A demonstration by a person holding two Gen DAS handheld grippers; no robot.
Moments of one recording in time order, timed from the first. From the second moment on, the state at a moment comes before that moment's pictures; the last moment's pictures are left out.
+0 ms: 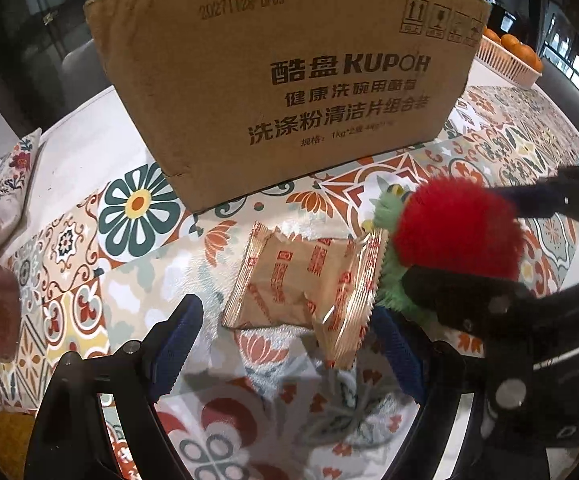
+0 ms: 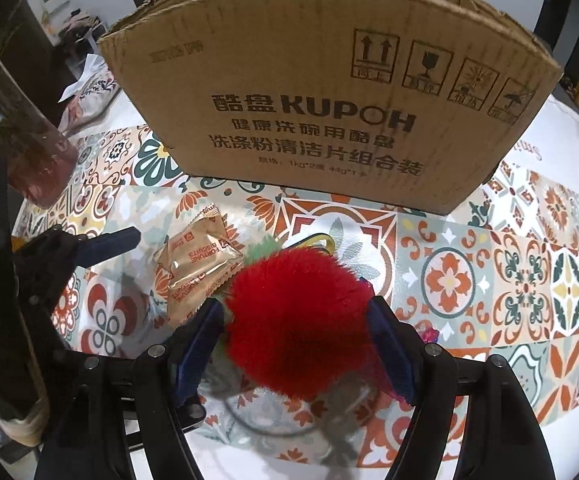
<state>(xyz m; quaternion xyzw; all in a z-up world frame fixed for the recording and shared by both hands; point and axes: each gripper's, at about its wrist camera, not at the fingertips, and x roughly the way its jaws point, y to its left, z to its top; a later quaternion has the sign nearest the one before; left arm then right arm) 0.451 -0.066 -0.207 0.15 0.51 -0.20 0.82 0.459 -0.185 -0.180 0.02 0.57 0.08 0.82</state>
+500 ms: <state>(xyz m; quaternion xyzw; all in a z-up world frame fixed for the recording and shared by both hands) 0.464 -0.069 -0.212 0.13 0.50 -0.21 0.83 0.460 -0.196 -0.188 0.06 0.57 0.10 0.82</state>
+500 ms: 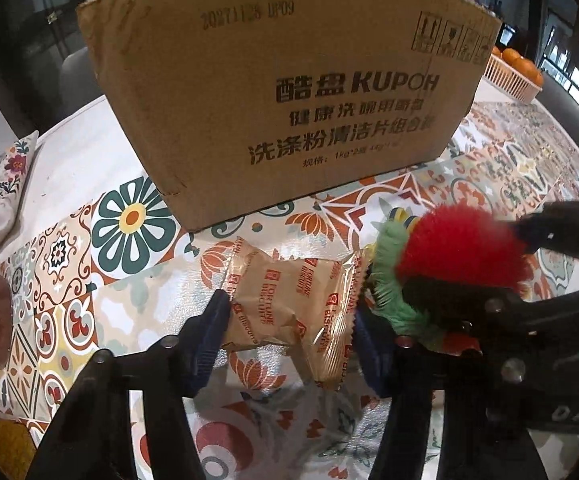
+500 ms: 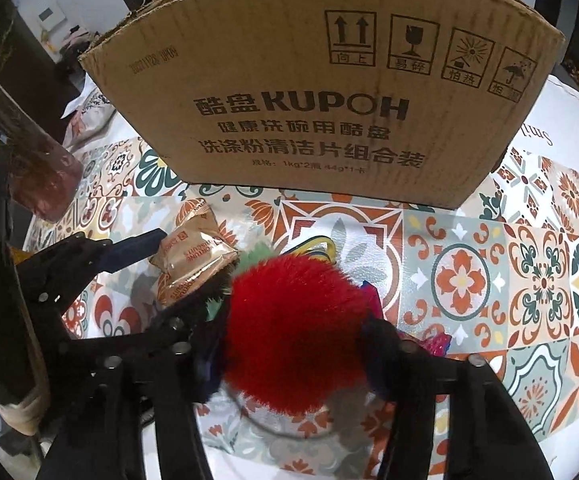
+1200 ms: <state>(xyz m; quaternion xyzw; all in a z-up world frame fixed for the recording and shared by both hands) 0.433 -0.039 -0.169 0.04 0.47 -0.18 0.86 0.431 -0.208 -0.155 0.10 0.51 0.08 0.85</state>
